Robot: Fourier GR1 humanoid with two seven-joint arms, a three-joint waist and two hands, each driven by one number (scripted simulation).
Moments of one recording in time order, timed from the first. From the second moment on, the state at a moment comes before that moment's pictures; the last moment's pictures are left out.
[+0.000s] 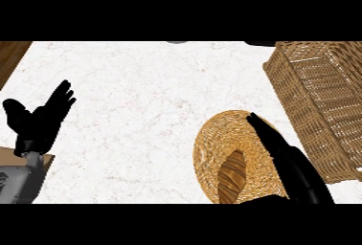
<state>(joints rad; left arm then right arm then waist) -0.20 0.42 -0.03 -1.38 0.26 0.10 0.18 0.05 -0.19 0.32 -2.04 0.63 0.21 0.44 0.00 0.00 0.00</state>
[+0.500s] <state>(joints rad) -0.21 0.38 0.01 -1.36 0.21 0.06 0.19 0.06 -0.17 0.35 -1.84 0.73 0.20 0.38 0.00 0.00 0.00</state>
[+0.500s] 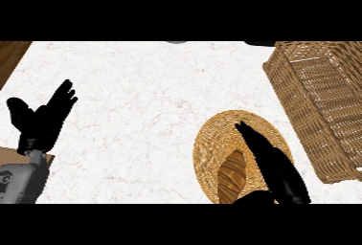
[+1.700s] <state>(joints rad) -0.19 0.33 0.12 -1.43 0.13 -0.03 0.26 0.14 -0.14 0.35 -1.77 0.80 0.16 0.21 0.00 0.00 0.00</state>
